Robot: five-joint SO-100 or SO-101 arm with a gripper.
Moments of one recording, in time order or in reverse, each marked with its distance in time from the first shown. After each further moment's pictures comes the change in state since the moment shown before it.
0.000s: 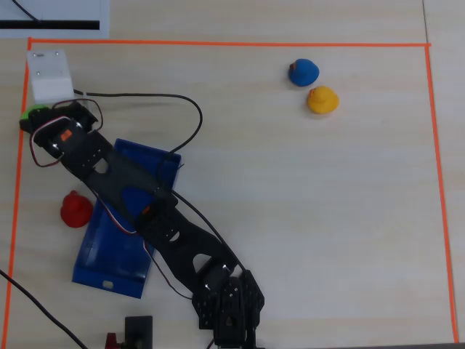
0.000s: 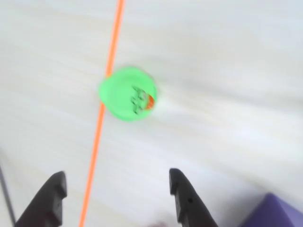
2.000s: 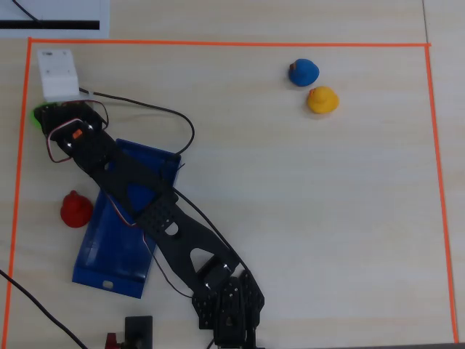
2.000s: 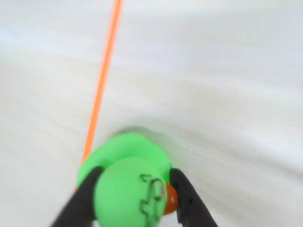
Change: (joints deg) arm 1.8 -15.1 2.9 -25.0 1.2
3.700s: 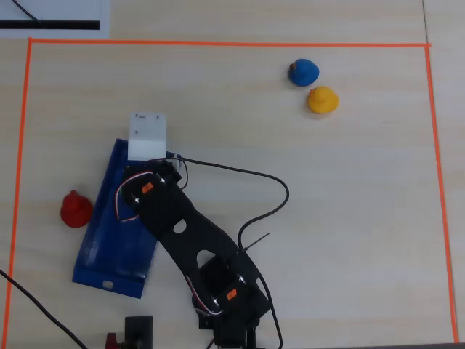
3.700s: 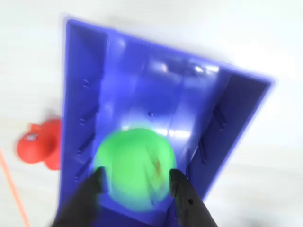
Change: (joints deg) arm 6.7 91.1 97.6 16.1 2.3
